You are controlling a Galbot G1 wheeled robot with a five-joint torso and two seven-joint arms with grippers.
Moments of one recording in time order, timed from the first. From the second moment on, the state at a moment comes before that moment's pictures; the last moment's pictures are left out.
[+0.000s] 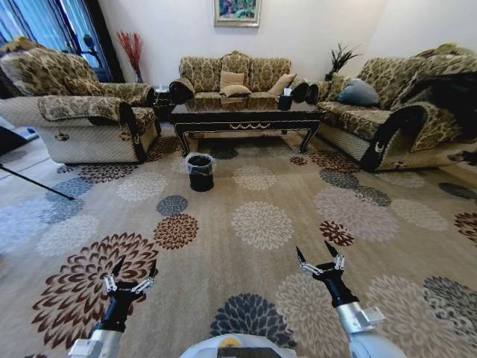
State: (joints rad) left arm 2.04 -1.24 -0.76 -2.19 -0.26 -0.38 -0.02; right arm -1.84 1.26 0.75 2.12 0.26 0.29 -0.15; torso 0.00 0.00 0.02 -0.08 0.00
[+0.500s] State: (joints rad) left arm 2.04 -1.24 -0.76 -2.19 -0.26 -0.38 -0.02; right arm -1.84 1.26 0.75 2.12 0.26 0.29 -0.15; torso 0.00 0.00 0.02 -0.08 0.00
